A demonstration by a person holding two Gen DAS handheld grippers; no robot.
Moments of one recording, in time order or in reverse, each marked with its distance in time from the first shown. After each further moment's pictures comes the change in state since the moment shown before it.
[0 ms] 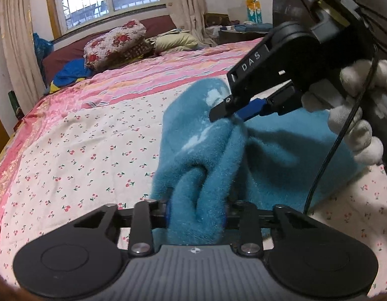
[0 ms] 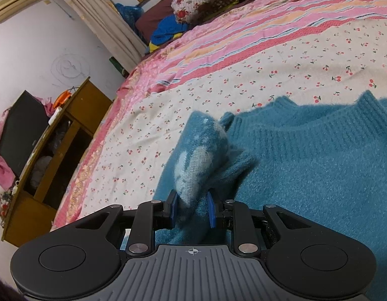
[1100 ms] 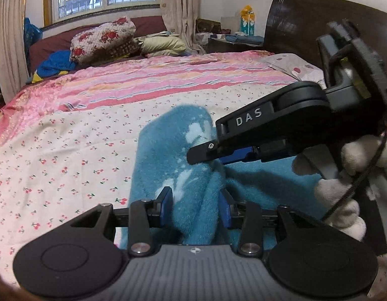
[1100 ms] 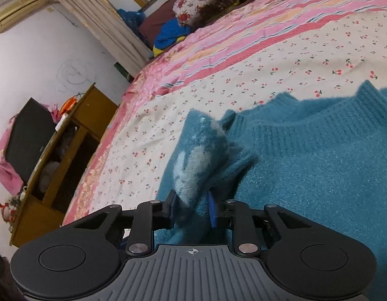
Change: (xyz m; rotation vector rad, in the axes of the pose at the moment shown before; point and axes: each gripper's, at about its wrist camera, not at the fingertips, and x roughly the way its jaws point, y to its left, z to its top) left arm 0.016 0.002 0.037 -0.080 -0.019 -0.129; right arm -0.003 -0.010 -0.007 0.033 -0.014 0.043
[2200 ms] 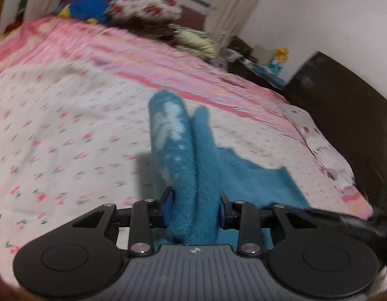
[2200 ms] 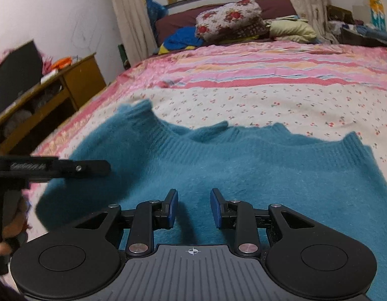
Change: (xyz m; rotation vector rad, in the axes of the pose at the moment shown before) left arm 0.010 0.118 0.003 -0.411 -0.021 -0.177; right arm -0.011 0.037 -0.036 -0.320 -0.100 -0.193
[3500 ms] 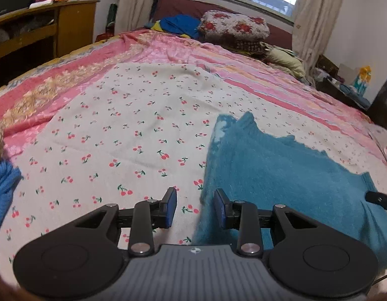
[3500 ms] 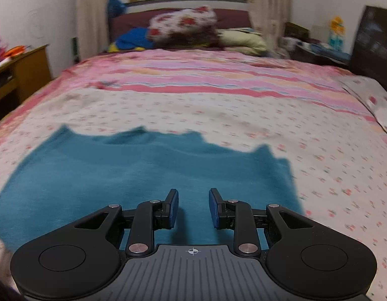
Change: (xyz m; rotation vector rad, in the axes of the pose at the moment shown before) left arm -0.052 0.042 -0.062 -0.113 -0.099 0.469; right arm -0.003 -0.025 0.004 -0.125 0.003 -0.276
